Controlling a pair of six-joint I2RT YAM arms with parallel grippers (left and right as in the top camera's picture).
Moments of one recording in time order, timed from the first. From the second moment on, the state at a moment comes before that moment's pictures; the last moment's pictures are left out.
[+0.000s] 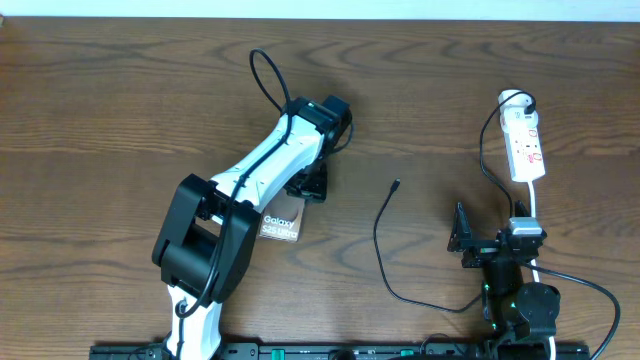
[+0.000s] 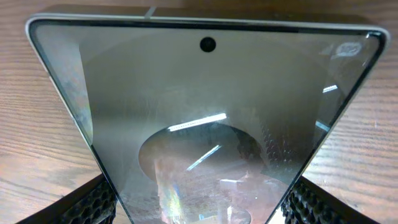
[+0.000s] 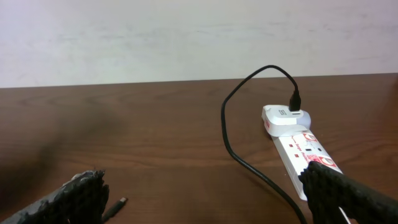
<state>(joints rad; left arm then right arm) -0.56 2.04 1.57 -1.28 -0.16 -0.46 0.04 0.01 0.01 -0.07 -0.01 0.05</state>
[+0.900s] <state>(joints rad) -0.55 2.04 1.60 -1.14 0.61 -0.32 0.04 0.01 0.01 -0.07 -0.01 0.05</state>
